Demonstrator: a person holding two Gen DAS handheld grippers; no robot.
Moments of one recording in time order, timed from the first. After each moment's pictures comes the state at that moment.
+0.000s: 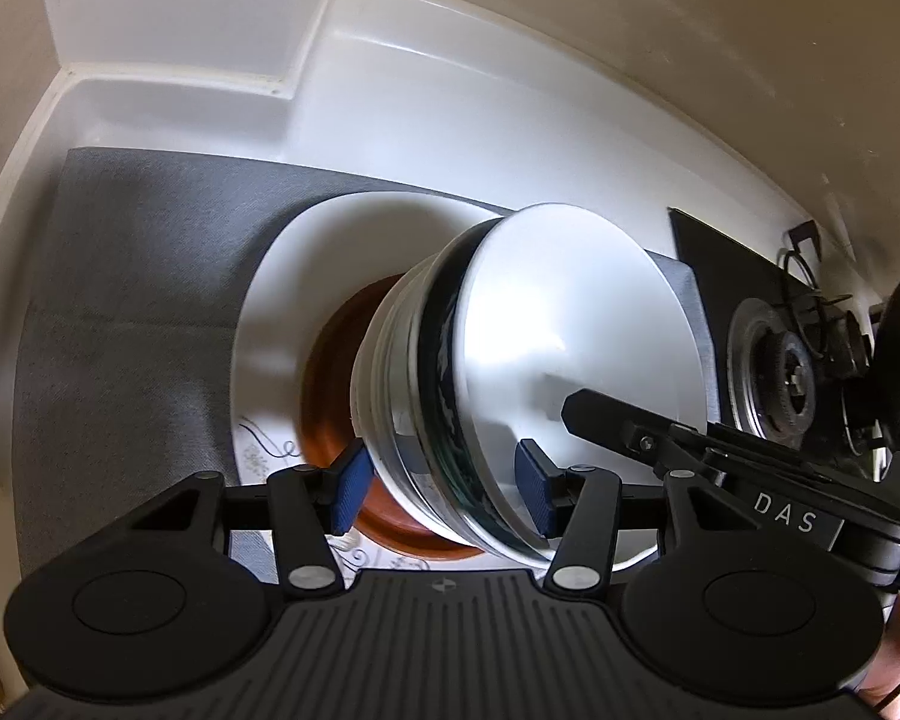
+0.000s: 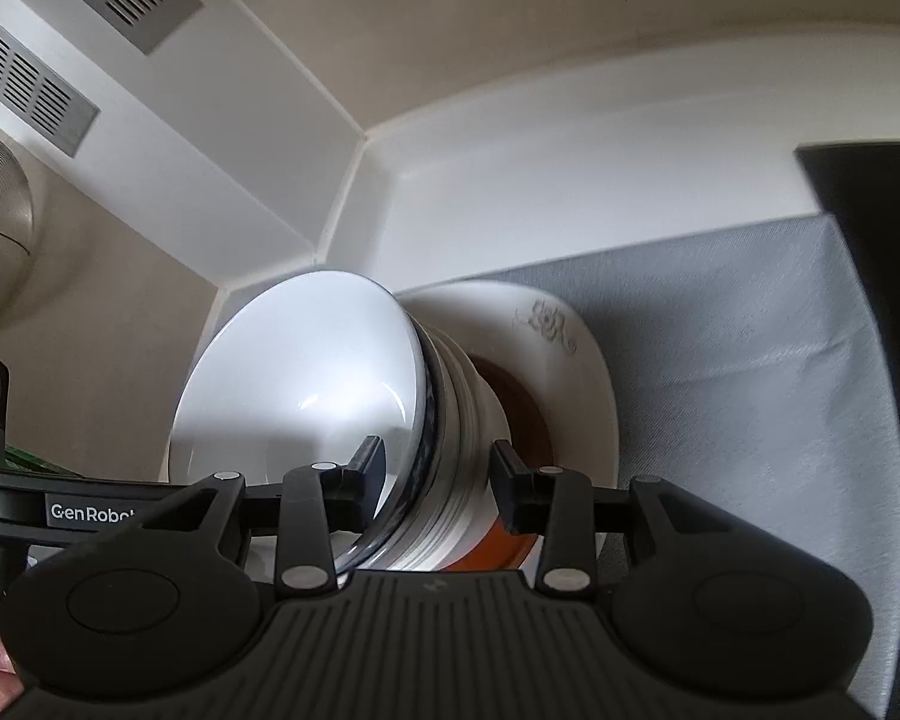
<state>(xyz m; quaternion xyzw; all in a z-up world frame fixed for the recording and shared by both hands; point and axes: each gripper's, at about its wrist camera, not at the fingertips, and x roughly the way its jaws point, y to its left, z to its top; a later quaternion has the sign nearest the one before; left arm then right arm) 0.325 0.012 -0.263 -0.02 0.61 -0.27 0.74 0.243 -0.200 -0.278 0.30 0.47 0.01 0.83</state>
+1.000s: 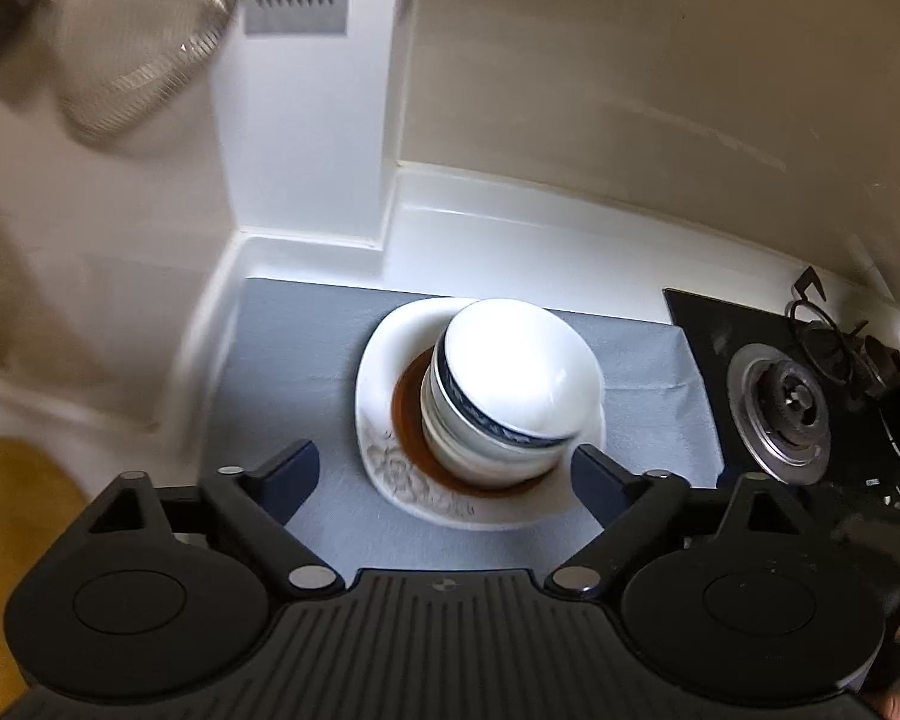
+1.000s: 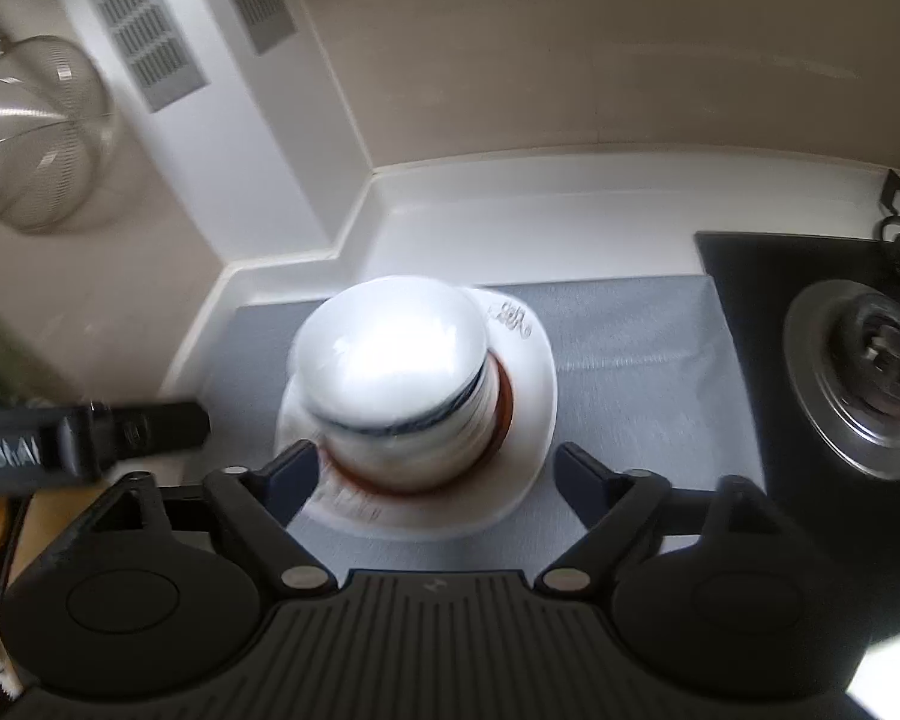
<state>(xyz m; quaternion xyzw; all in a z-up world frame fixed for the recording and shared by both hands) 0.177 0.046 -0.129 0.04 0.47 -0.19 0.86 0.135 -0.127 -0.170 0.18 0.44 -0.06 0.88</state>
